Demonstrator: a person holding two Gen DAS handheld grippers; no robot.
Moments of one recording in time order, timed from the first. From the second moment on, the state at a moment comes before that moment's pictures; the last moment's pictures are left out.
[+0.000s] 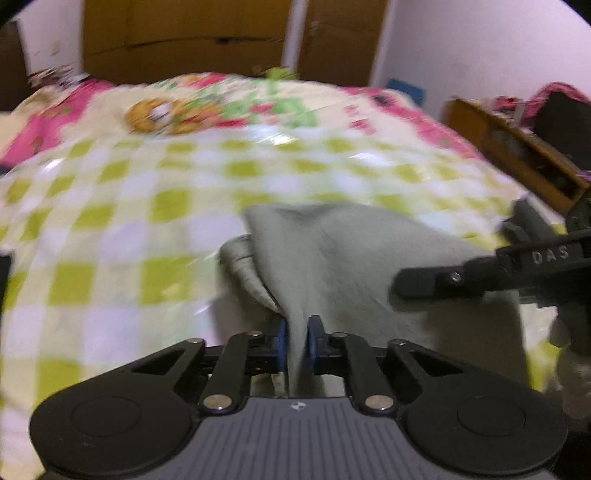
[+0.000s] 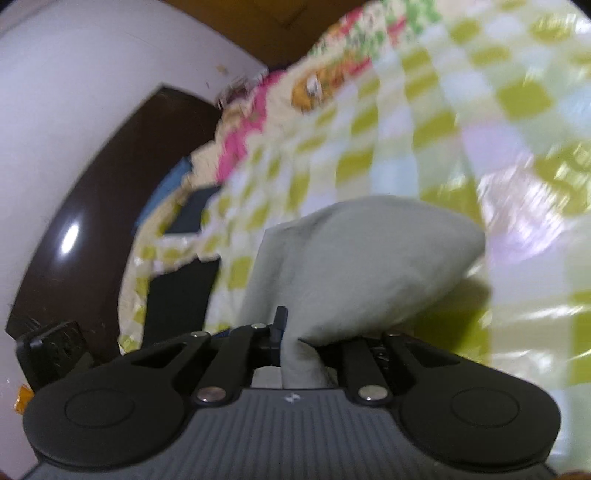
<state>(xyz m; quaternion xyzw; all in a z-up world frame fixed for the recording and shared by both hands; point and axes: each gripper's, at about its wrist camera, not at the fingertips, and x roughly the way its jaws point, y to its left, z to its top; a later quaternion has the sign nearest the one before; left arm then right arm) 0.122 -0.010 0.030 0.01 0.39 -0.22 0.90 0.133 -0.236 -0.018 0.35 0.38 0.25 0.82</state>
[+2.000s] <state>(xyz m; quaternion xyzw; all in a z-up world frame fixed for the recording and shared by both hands) 0.147 -0.426 0.017 0.16 0.35 -0.41 0.83 0.058 -0.581 0.023 0.18 0.32 -0.16 0.92</state>
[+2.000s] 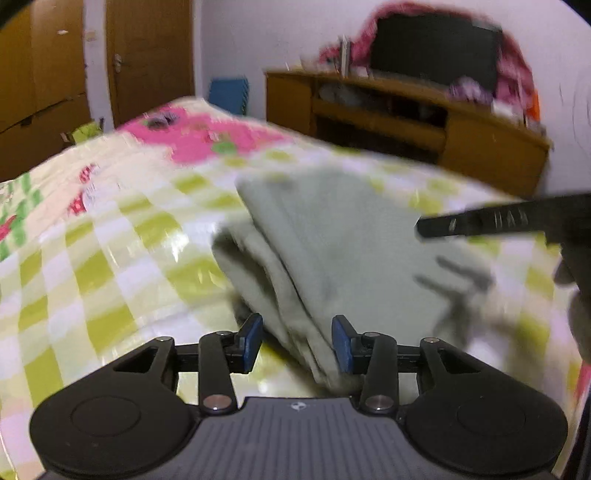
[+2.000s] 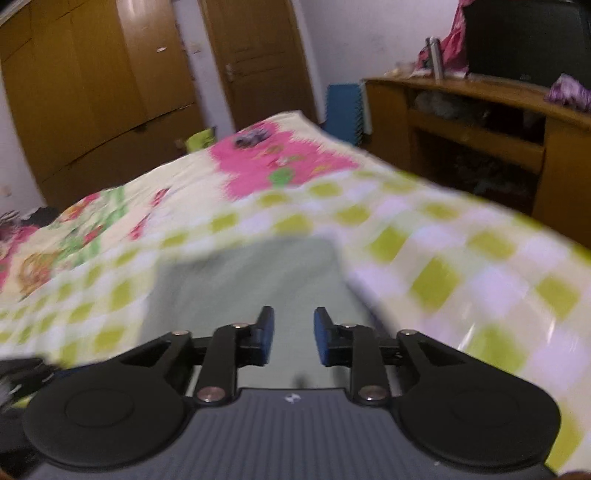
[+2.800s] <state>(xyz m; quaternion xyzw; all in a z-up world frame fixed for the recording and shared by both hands) 0.030 -0.303 0.035 0.14 0.35 -0.37 0.85 -0.092 -0.411 0.032 0.26 0.31 -0.20 0.89</state>
